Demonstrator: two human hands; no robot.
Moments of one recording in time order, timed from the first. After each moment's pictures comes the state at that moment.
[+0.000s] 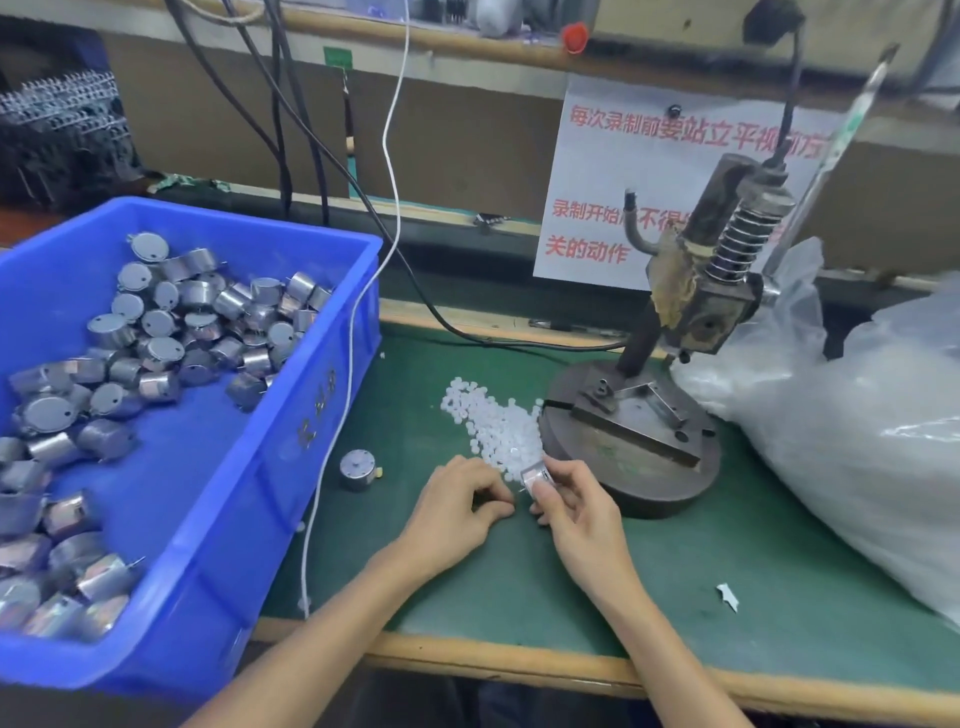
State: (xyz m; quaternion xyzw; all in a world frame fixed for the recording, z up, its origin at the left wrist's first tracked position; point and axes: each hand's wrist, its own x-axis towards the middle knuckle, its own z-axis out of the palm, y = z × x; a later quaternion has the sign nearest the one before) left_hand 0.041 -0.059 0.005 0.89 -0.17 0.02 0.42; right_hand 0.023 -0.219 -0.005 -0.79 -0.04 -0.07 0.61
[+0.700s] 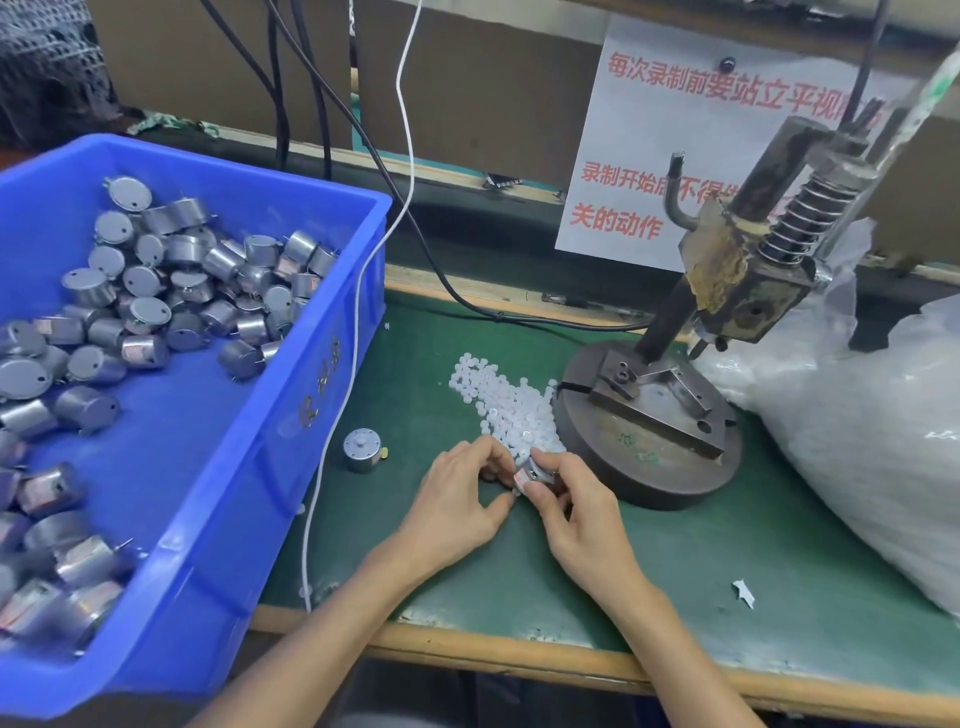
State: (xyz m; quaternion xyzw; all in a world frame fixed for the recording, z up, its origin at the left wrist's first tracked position) left_hand 0.035 -0.054 0.000 0.86 -0.15 0.03 0.48; right_hand 0.023 -0.210 -0.005 -0.88 -0.14 -0.12 0.44
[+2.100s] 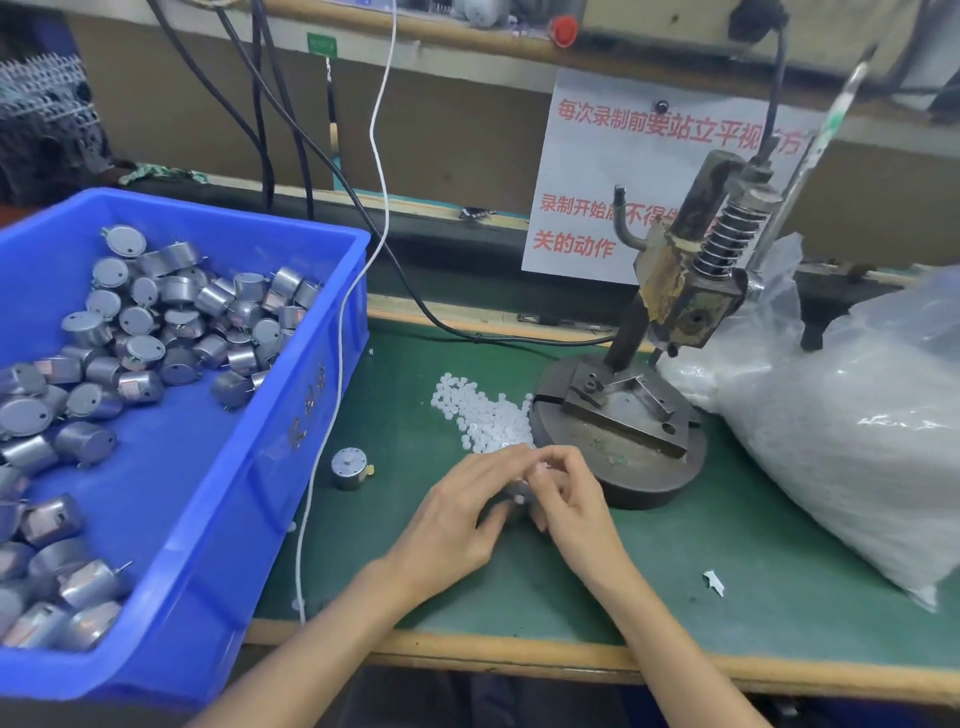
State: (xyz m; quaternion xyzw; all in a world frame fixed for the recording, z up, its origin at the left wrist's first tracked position) left_hand 0.026 -0.061 0.007 0.82 -0.31 0.15 0.45; right_hand 0.016 -0.210 0.021 -0.79 -0.07 -0.04 0.61
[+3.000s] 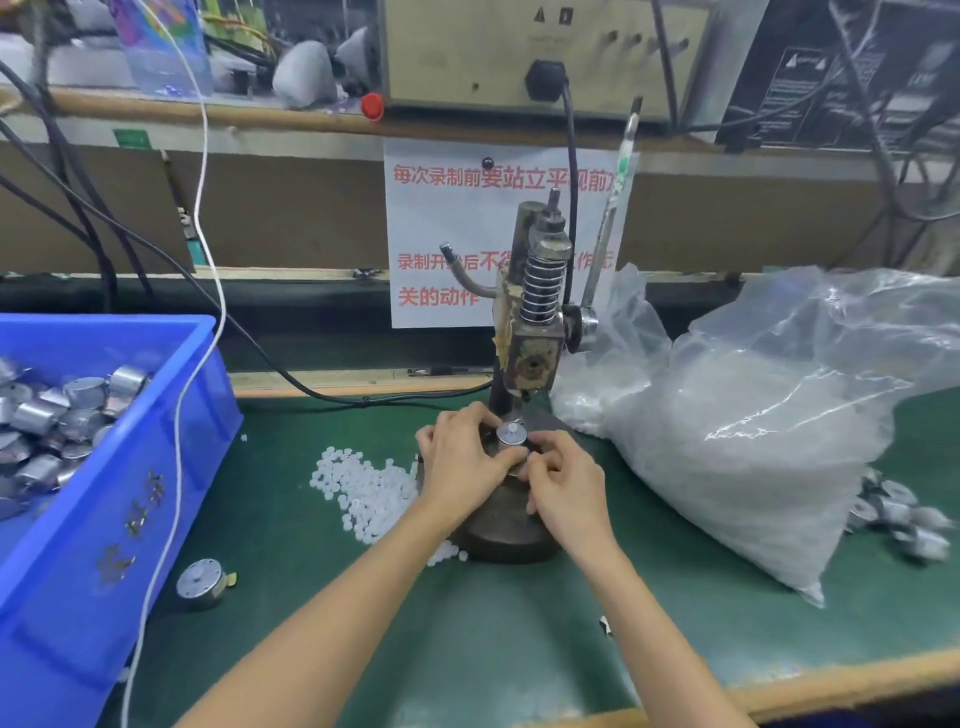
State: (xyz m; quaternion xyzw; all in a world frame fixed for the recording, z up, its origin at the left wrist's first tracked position) left_hand 0.126 -0.197 0.051 0.90 -0.12 0.11 0.40; right_hand 0.069 -0.310 0.050 -0.84 0.10 -0.16 0.51
